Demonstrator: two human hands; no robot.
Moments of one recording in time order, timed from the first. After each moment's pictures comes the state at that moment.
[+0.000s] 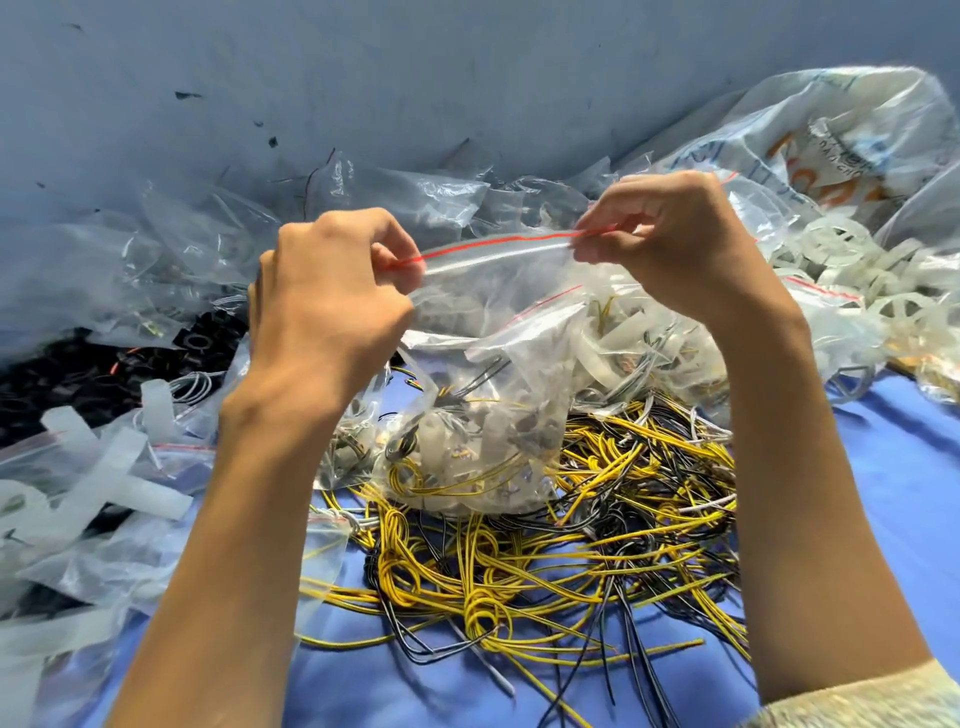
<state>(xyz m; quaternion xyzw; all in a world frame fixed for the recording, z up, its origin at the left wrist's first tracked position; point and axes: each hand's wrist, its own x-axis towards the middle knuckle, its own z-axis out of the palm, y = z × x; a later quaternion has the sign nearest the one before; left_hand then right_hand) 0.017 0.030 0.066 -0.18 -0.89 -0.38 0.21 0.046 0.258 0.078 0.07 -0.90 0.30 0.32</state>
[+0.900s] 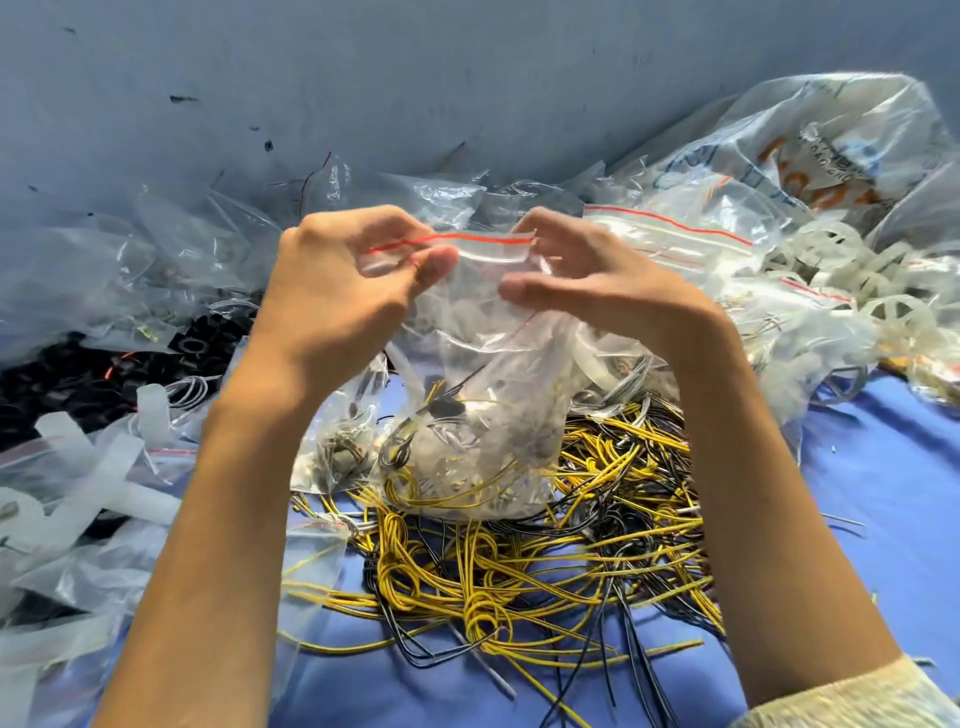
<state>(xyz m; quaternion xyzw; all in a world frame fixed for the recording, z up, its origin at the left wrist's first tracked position) 0.005 0.028 0.061 -0.30 -0.78 -0.52 0.15 0.044 0.227 0.067 0.14 -0.88 0.43 0.12</state>
